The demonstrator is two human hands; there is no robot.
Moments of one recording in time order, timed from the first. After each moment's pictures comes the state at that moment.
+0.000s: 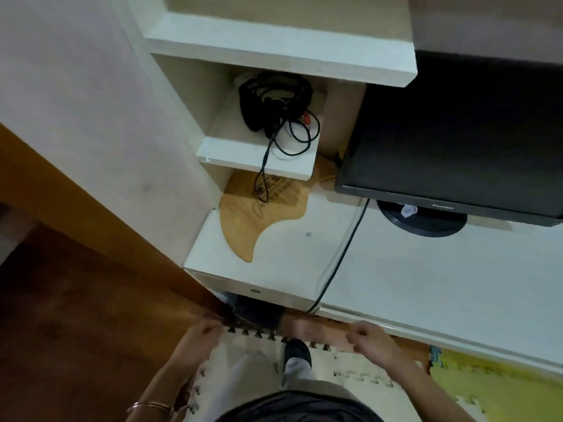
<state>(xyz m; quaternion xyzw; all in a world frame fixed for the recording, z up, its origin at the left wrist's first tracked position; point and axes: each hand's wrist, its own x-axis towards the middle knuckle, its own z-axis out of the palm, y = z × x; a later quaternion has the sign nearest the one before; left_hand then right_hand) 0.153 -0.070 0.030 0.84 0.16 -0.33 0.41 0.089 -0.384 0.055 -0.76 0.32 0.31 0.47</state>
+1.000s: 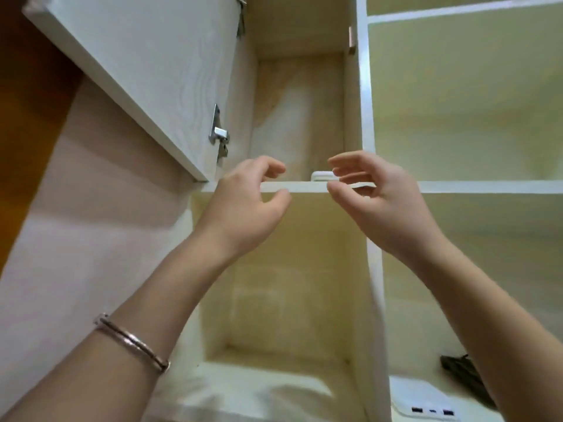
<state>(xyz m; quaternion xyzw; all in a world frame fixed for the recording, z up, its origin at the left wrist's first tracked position) 0.341 -0.187 0.700 0.66 -0.36 0.55 0.37 0.281 -0.339 0.704 -0.73 -0.23 -0.59 0.24</state>
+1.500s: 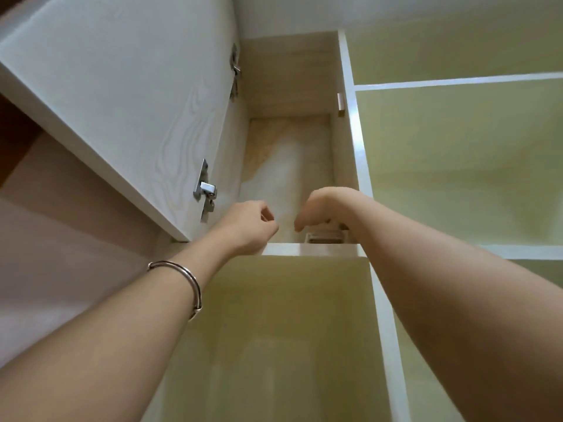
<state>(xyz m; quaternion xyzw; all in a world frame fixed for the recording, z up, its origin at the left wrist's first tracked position) 0.413 -0.205 0.793 0.78 -0.28 0.45 0.32 0.337 -0.310 0.829 -0.93 0.09 -0.34 -0.05</state>
